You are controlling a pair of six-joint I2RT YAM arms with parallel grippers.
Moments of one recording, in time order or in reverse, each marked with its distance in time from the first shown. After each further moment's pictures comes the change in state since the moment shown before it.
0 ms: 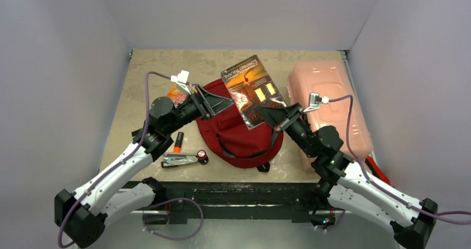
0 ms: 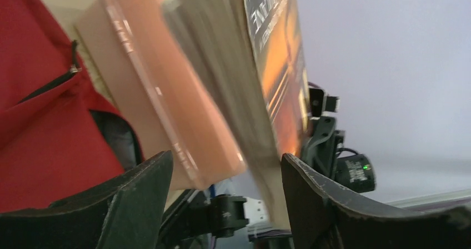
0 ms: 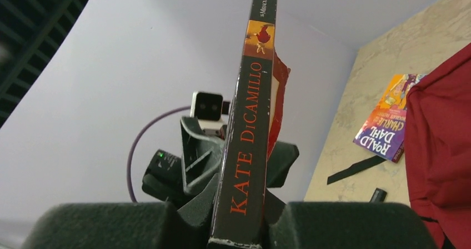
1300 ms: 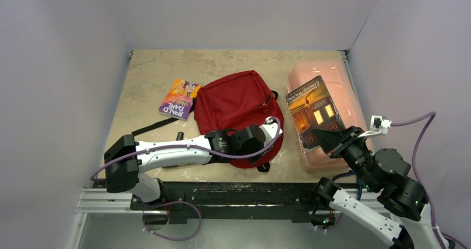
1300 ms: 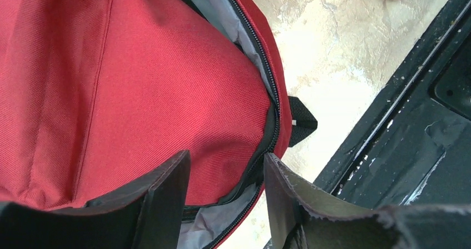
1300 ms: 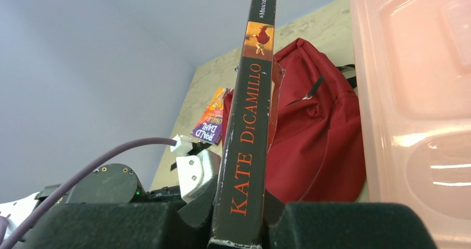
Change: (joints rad) left arm -0.641 0.537 0.359 -0.661 -0.615 1.028; right arm 0.000 -0.423 0.443 -1.252 0.326 -0.367
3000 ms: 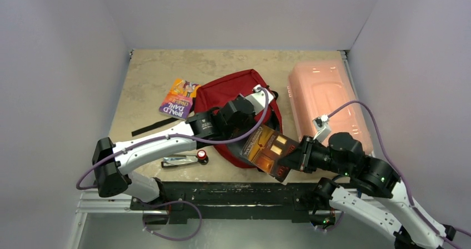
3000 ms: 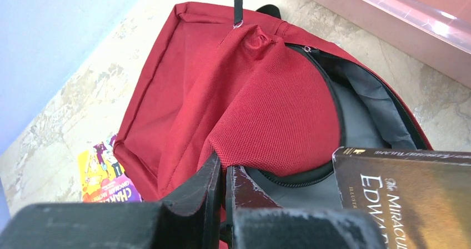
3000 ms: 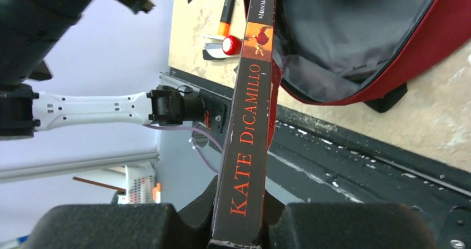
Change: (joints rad) left arm 0.122 -0.080 0.174 -0.009 -0.284 0.228; right arm 0.001 0.184 -0.074 -0.122 -0.572 0.214
